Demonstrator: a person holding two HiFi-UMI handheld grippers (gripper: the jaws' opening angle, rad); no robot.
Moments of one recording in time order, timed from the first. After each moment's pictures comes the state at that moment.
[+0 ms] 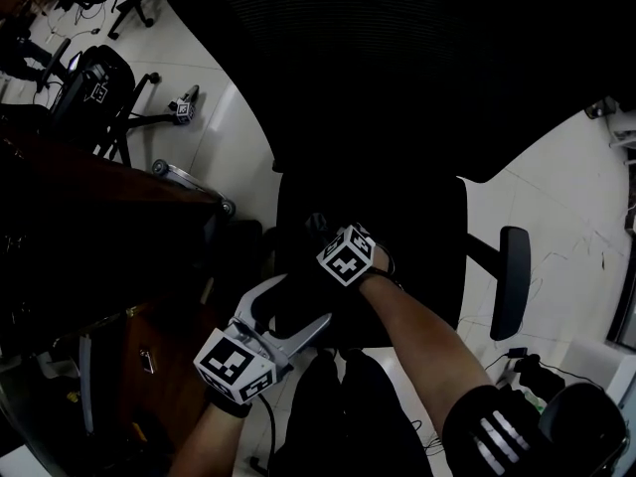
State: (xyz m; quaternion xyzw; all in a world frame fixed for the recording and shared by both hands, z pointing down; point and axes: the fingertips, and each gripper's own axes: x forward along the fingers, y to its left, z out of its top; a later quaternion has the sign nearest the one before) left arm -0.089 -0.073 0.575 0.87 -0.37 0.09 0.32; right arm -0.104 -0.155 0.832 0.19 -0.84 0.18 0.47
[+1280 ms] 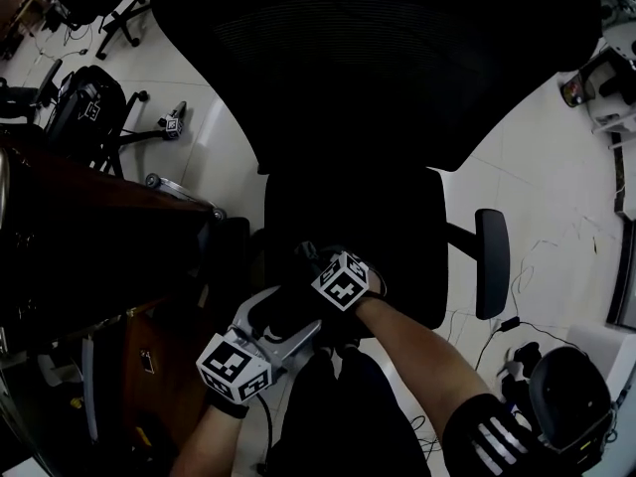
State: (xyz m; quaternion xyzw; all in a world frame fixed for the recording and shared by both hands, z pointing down) left arm -0.071 -0.027 0.577 0.87 -0.34 0.10 0.34; right arm -0.084 -0.079 0.794 0.18 -0.85 0.22 0.44
